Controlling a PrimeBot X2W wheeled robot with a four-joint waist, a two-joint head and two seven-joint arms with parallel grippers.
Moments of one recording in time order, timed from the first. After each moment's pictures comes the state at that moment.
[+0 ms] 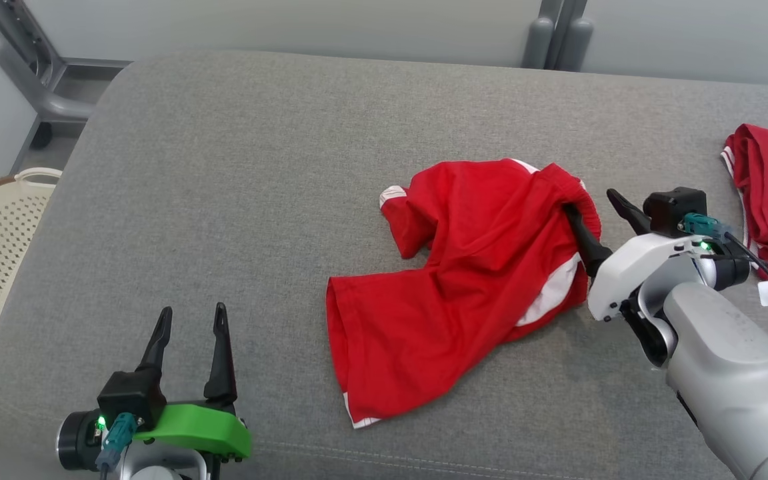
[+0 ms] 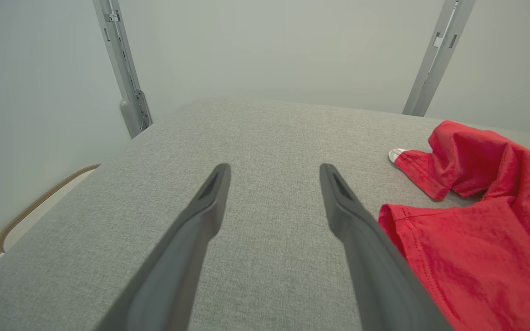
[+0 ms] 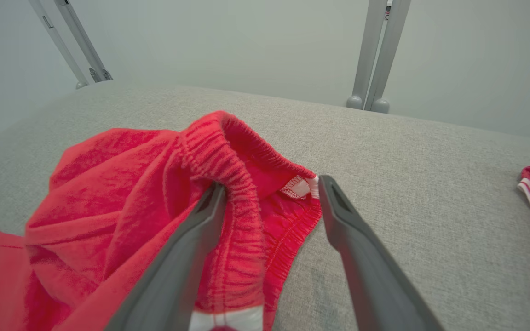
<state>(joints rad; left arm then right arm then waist) -0.08 0.05 -0.09 0.26 -0.20 -0.02 -0.26 -0.71 -0.26 0.52 0.93 0.55 0.13 -0.26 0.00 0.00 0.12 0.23</state>
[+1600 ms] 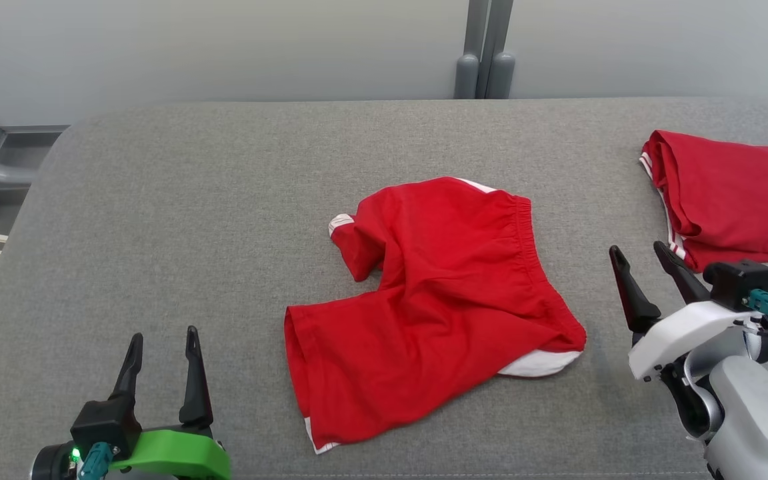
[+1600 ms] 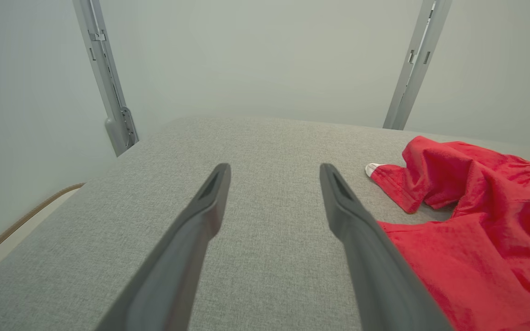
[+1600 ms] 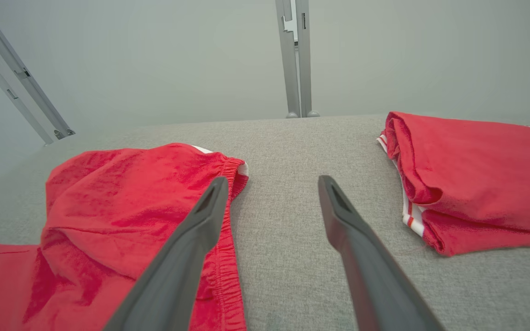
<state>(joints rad) 0.00 0.05 -0.02 0.22 -0.18 -0.01 -0.26 -0.39 -0.33 0.32 0.60 0.56 0.13 -0.26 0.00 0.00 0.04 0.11</state>
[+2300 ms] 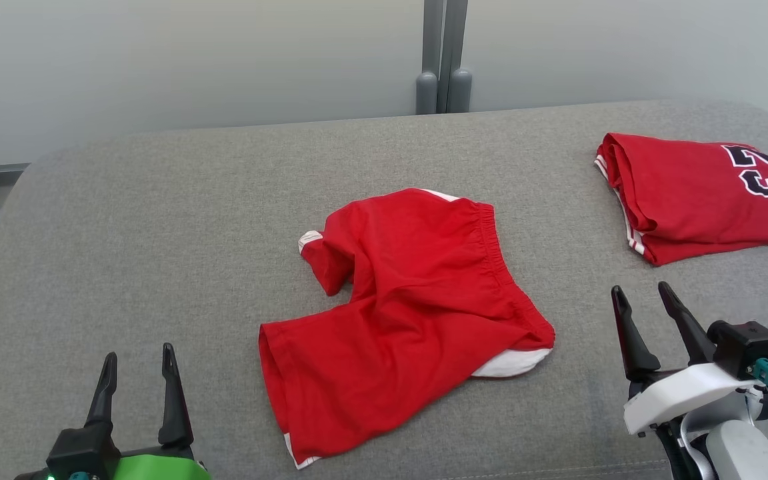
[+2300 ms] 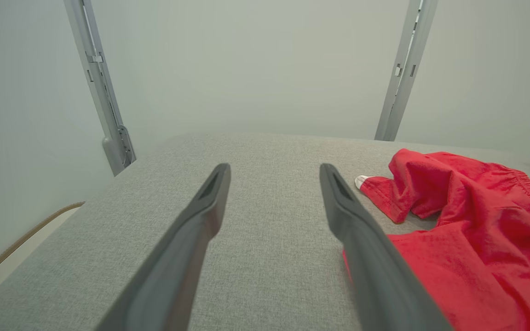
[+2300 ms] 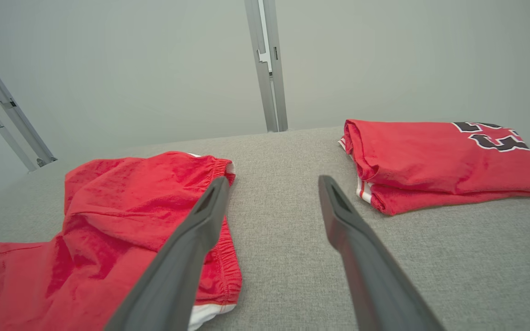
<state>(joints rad) 0.08 0.05 0.03 0.12 -0.16 0.00 -0.26 -0.13 -0.21 0.10 0.32 0.36 0.13 -0.26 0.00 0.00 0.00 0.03</state>
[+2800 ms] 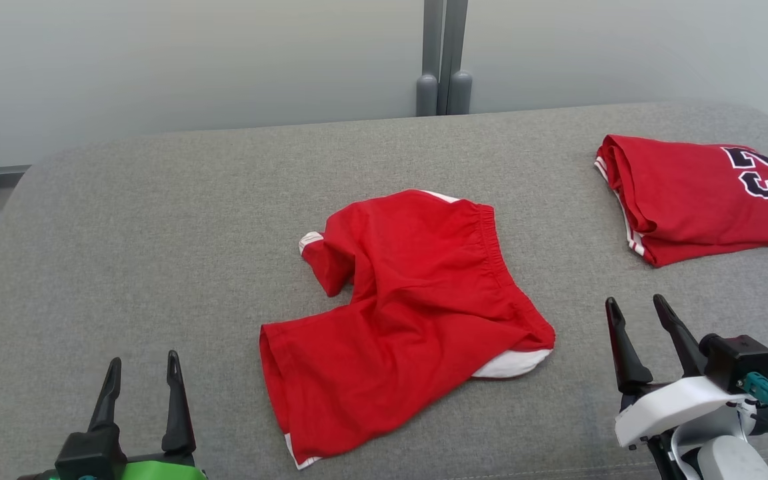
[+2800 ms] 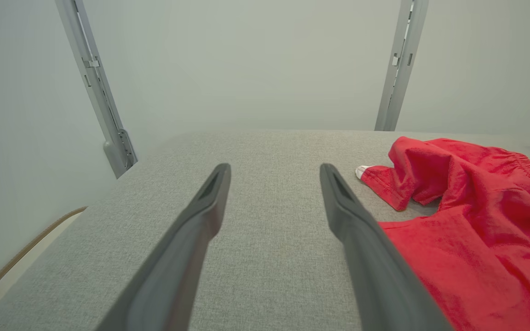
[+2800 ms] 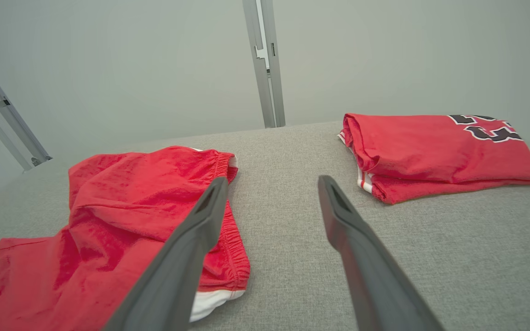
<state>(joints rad) 0.10 0.06 0.03 0.12 -0.13 -0.01 -0.26 -0.06 -0.13 0.04 0.25 0.28 0.13 -0.22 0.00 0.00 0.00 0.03</state>
